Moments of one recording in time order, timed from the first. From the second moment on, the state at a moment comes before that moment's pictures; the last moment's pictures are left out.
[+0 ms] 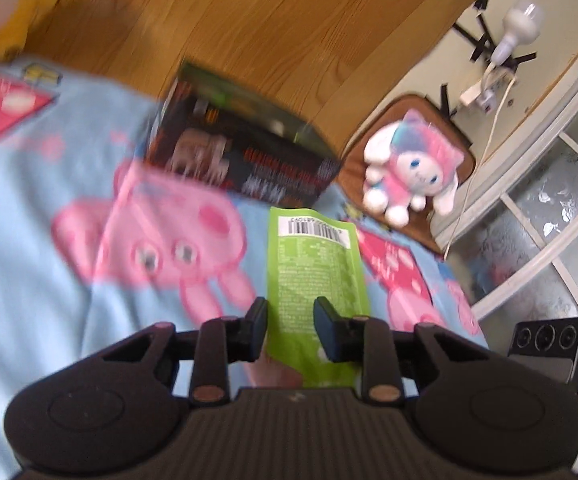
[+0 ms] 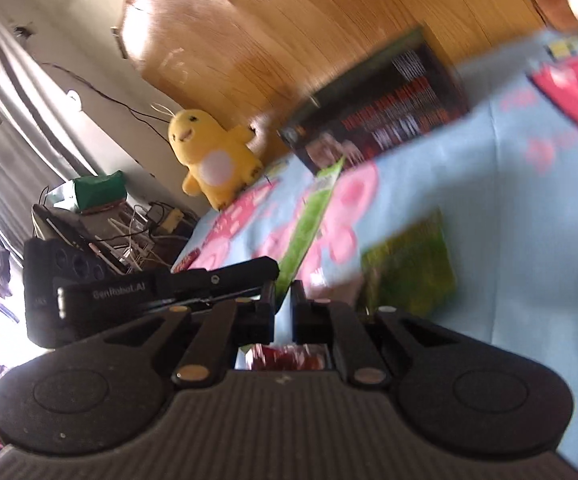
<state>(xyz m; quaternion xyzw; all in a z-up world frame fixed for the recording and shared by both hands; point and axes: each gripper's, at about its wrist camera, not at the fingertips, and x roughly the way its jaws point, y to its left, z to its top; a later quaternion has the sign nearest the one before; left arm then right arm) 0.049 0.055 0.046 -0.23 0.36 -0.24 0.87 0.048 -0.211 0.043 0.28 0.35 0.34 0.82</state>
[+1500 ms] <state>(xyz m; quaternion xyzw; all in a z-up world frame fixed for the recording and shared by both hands) 0.060 -0.011 0.018 -0.16 0.41 -0.26 0.86 0.045 -0.255 -0.004 0.31 0.39 0.28 0.82</state>
